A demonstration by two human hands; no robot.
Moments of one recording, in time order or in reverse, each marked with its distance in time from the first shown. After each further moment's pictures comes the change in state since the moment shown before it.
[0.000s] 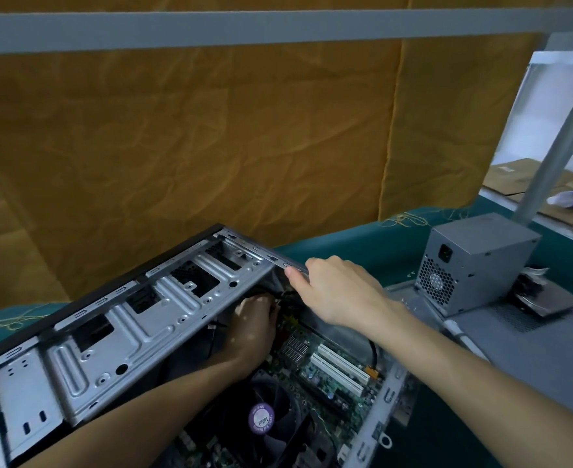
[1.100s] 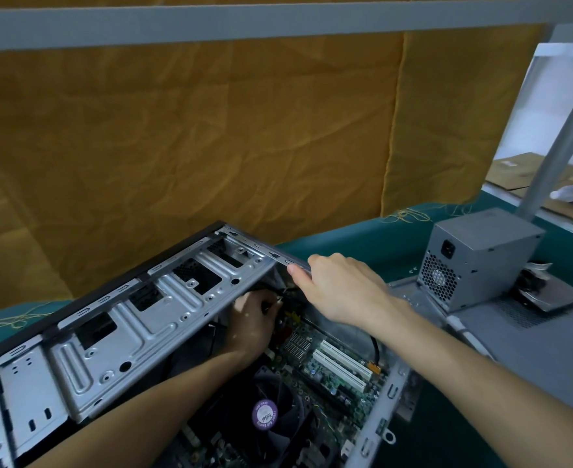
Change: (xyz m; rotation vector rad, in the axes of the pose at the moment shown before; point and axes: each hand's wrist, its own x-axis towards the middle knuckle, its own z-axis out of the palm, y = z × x) left_hand 0.001 0.000 -0.003 -0.208 0.021 -0.143; right_hand -0.001 0.000 -0.001 -0.022 -0.002 0.004
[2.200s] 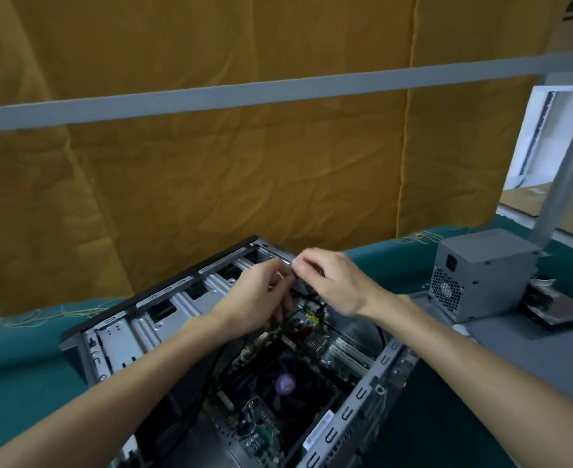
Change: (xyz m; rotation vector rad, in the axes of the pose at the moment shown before) left_hand -0.040 0.076 -0.114 -0.083 -0.231 0.243; right_hand -0.014 -0.014 -0.014 0.583 0.145 -0.359
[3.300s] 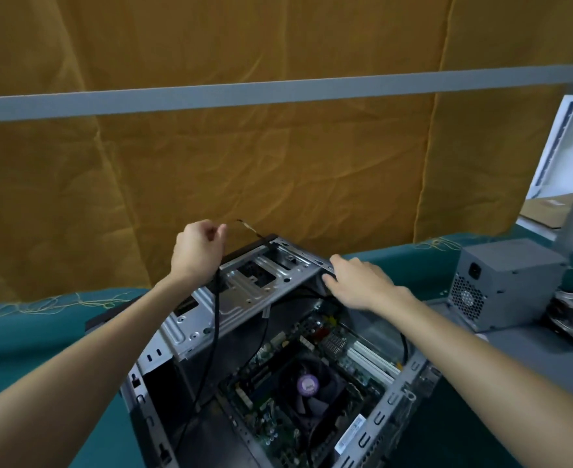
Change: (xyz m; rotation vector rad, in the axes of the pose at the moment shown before) left_hand 0.023 -0.074 -0.101 0.178 0.605 -0.272; right_hand 0.025 0.011 0.014 -0.573 -0.231 0.349
